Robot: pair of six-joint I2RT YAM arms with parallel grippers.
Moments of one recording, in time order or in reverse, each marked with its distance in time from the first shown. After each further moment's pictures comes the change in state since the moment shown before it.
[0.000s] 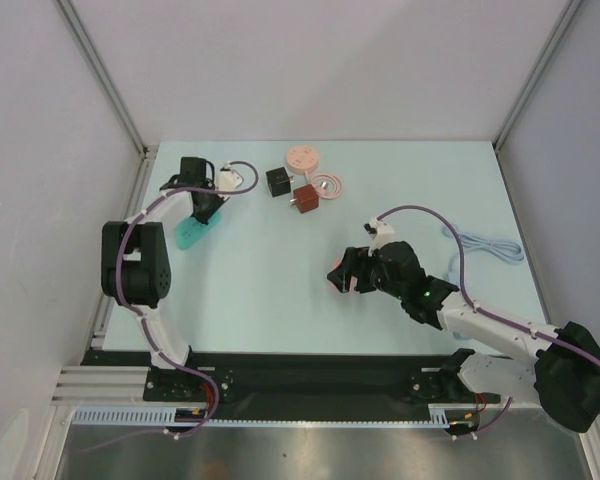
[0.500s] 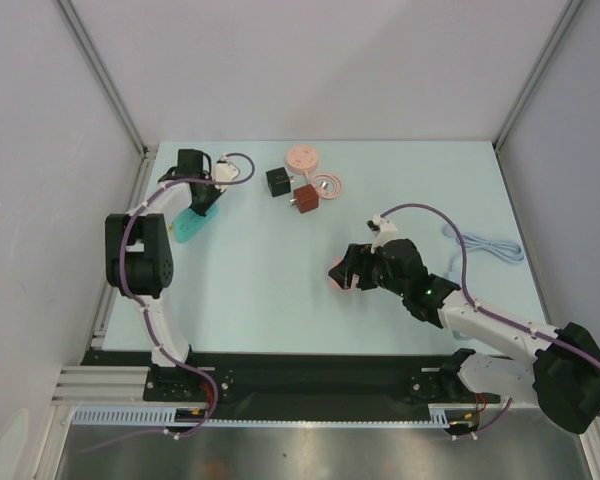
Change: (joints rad) left arm 0.026 0.100 0.136 -0.035 0.010 -0.002; right arm -0.032 0.001 0.000 0.016 -0.027 0.008
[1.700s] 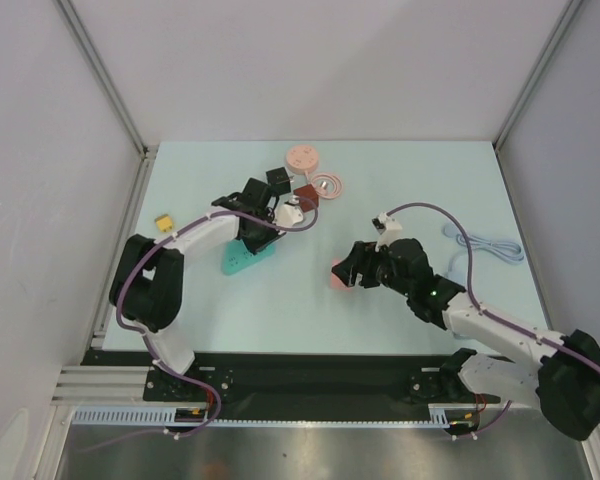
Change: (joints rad) left arm -0.429 -0.231 -0.235 -0.150 0.035 -0.106; right arm -0.021 -0.088 -0.017 0.003 -0.019 0.002
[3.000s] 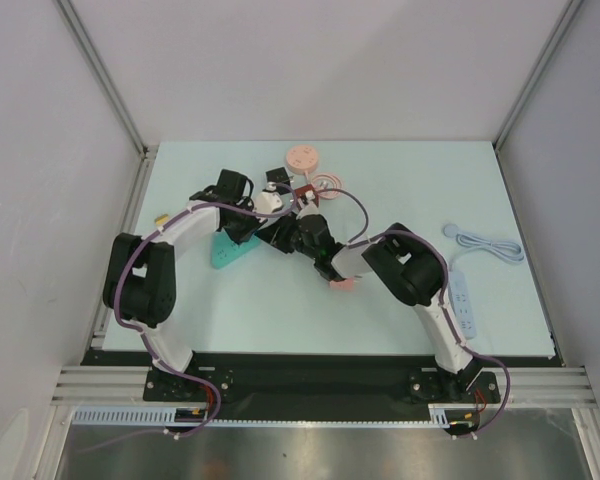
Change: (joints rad) left arm 0.160 0.008 0.008 0.050 0.092 0.061; right arm 0.102 1.218 0.665 0.716 -0.007 0.529
